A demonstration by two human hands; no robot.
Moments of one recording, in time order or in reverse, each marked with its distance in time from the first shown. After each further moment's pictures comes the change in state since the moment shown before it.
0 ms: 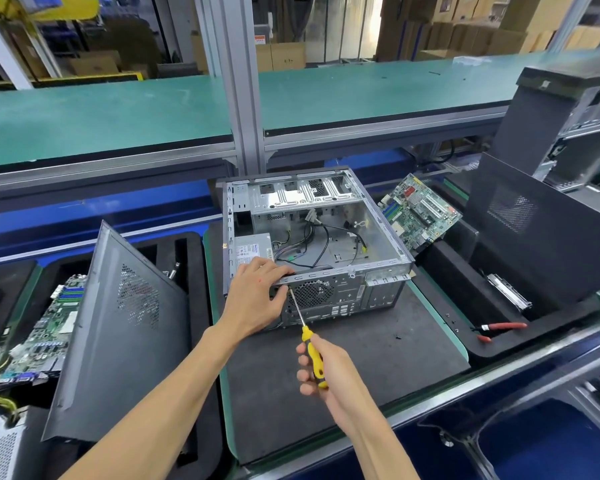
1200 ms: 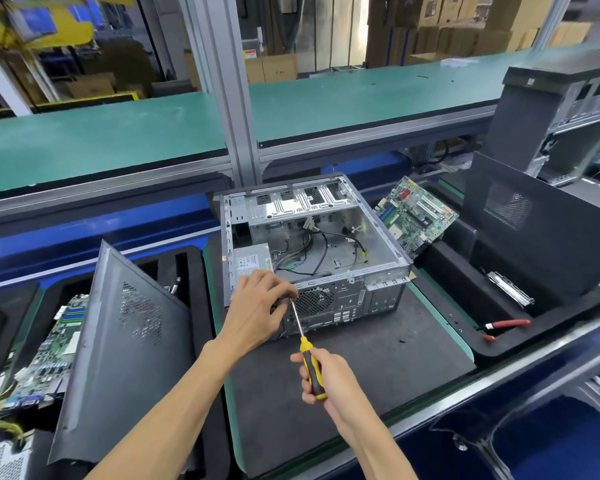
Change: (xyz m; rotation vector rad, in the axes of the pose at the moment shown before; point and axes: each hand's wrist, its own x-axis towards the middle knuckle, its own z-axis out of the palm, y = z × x) left_hand -0.003 -0.004 -0.001 0.095 -0.004 0.170; right_hand 0.001 -0.005 0.013 -0.034 0.084 0.031
